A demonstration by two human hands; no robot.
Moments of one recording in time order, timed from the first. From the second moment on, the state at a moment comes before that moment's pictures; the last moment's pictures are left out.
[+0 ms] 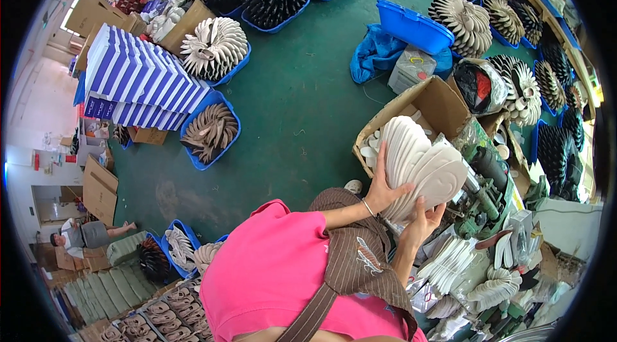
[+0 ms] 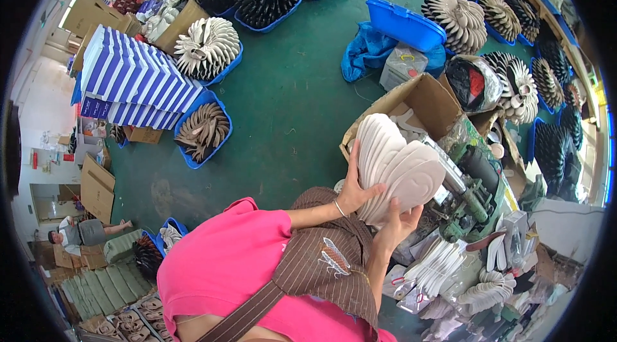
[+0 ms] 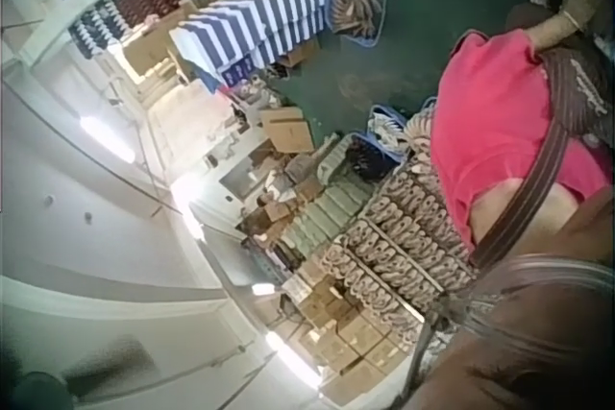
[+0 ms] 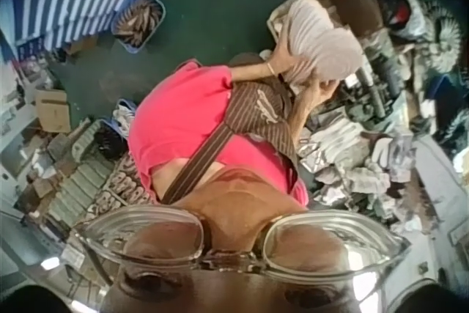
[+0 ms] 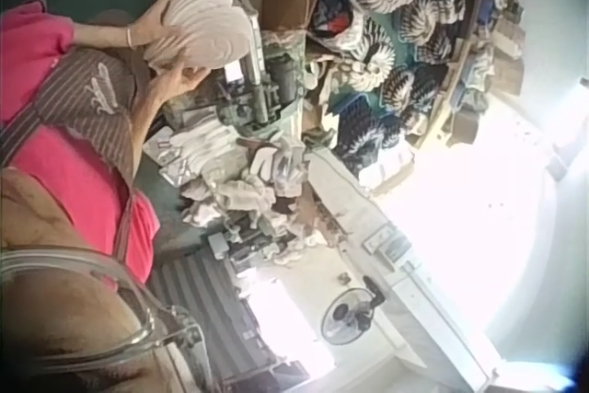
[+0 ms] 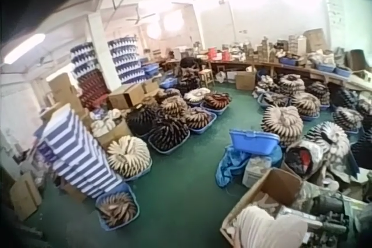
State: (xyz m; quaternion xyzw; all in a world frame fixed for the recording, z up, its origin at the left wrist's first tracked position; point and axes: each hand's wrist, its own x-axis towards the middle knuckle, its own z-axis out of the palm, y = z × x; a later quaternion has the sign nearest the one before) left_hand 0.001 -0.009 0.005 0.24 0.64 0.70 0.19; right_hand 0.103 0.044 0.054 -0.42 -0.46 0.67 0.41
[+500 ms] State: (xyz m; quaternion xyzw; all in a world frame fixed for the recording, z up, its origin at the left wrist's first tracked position) left_hand -0.051 -0.027 -0.044 0.07 0.46 0.81 0.36; right_hand 0.159 0.073 -0.047 -0.50 -0.32 0.67 0.45
